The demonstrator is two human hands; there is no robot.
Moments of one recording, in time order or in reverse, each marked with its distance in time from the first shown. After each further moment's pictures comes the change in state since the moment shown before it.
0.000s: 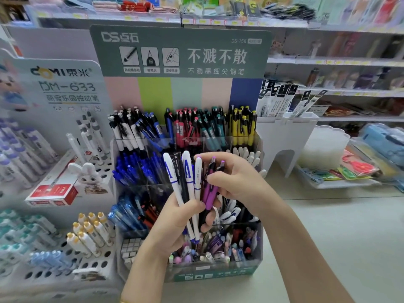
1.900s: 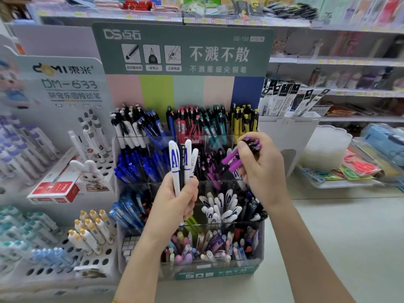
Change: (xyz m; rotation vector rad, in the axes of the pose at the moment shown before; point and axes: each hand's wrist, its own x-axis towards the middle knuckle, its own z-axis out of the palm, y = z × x) left_hand 0.002 0.004 -0.007 0.268 0.256 0.080; right_hand 0.004 0.015 -0.017 -0.215 0.557 -0.399
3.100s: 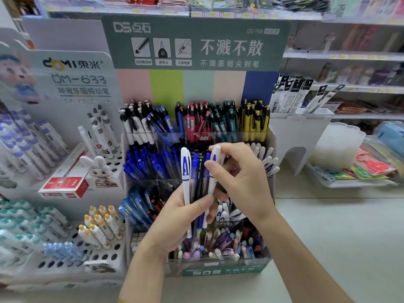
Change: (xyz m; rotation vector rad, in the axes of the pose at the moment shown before) left_hand -0.010 -0.004 -0.009 -0.180 -0.273 -0.044; right_hand -0.019 -0.007 0.037 0.003 -0.132 -0.049
